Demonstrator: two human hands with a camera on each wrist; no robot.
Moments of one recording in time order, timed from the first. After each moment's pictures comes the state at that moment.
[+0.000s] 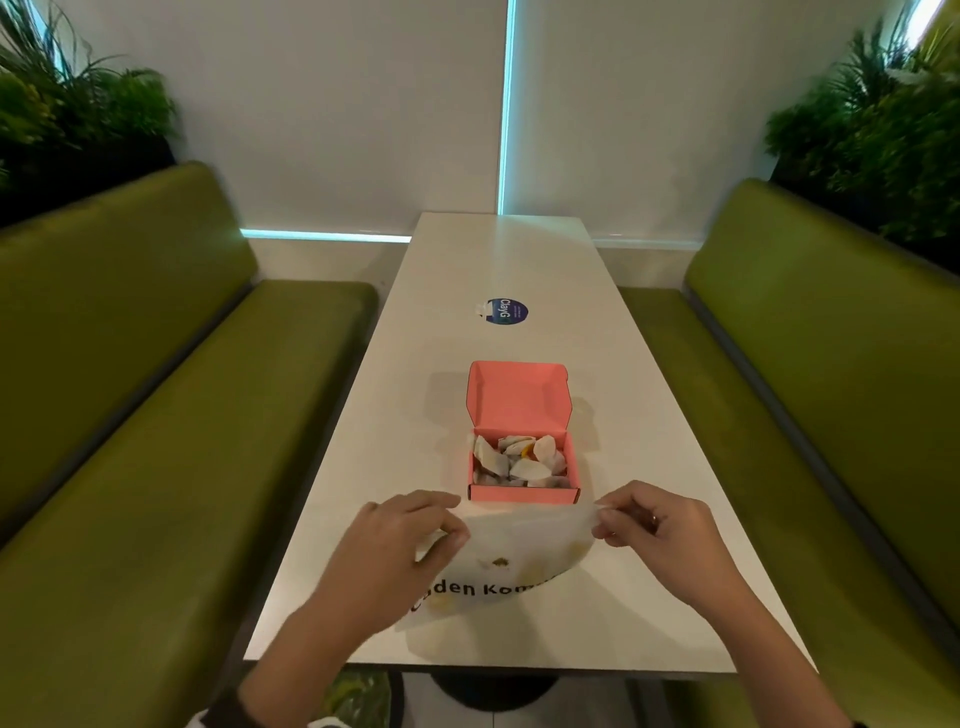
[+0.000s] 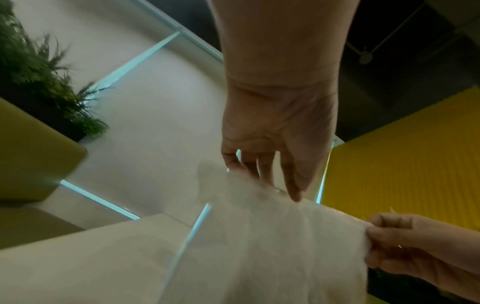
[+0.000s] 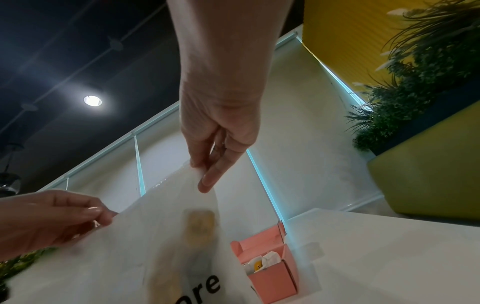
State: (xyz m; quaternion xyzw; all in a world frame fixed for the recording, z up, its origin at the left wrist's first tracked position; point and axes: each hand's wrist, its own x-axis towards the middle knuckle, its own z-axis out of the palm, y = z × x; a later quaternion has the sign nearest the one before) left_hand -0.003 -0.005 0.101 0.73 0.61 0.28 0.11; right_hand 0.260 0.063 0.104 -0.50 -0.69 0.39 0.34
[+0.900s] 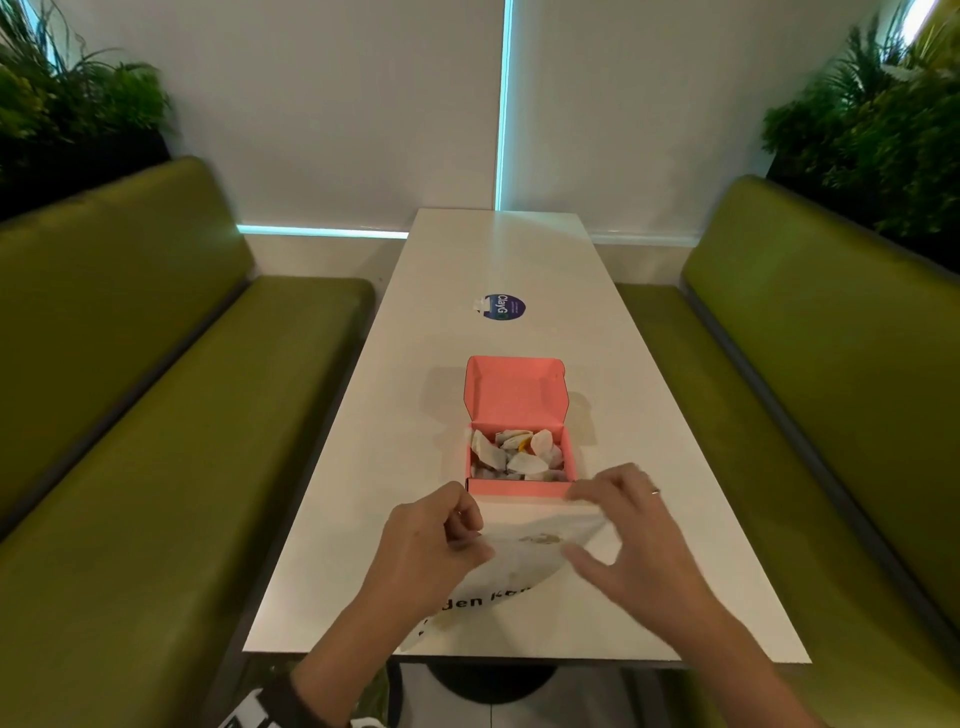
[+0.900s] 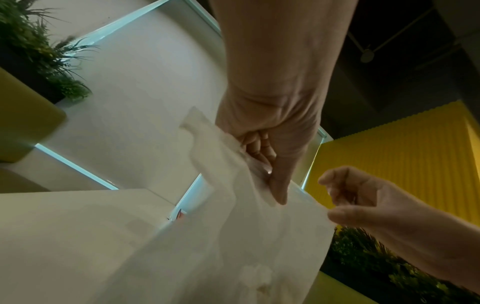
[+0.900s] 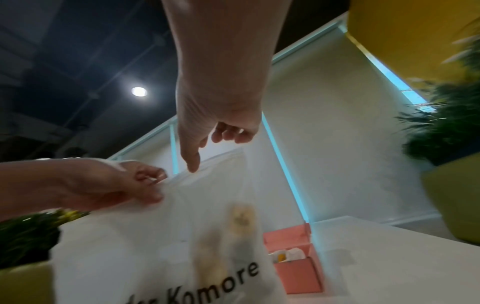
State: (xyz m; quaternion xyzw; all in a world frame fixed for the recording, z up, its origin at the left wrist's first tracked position) left_hand 0.030 -0.004 0.106 0.59 0.65 0.36 0.31; right_hand 0.243 0.041 0.105 -0.41 -0.85 0.13 0.29
